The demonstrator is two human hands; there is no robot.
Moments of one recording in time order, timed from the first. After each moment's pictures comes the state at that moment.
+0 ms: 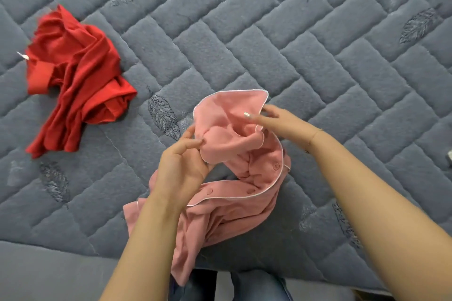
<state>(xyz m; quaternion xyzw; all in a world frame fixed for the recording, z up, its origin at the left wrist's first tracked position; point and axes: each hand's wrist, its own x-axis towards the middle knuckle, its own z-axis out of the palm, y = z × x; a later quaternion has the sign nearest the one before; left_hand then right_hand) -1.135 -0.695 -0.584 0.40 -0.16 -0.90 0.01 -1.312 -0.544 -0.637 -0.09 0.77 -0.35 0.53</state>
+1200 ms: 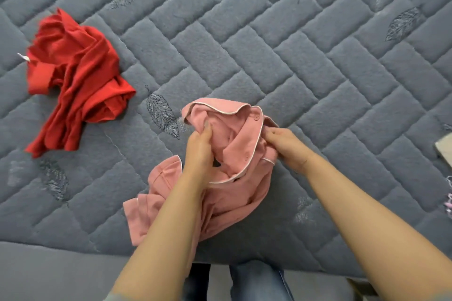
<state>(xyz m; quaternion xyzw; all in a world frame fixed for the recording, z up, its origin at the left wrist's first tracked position) -1.154 -0.670 -0.644 0.52 -0.49 -0.69 0.03 -1.262 -0.507 -0.675 0.09 0.67 -0.54 0.50</state>
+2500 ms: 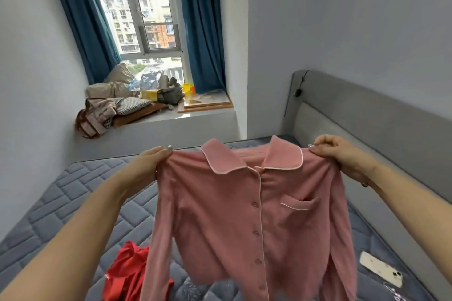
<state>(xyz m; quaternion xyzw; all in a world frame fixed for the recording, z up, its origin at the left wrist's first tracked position) -1.143 -0.848 -0.085 0.10 -0.73 -0.67 0.02 -1.259 -0.426 -0.082 -0.10 0.72 -0.67 0.11</state>
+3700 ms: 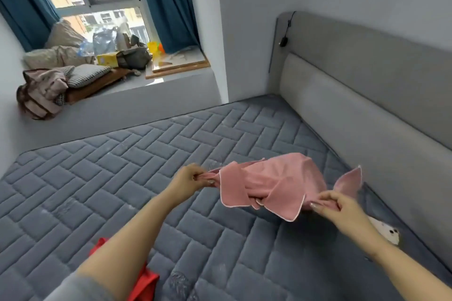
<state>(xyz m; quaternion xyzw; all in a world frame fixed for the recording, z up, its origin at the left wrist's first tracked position) -1.303 -0.776 -0.274 -0.02 -0.93 -0.37 -0.04 -1.254 -0.409 -0.286 0.04 0.85 -0.52 0.07</state>
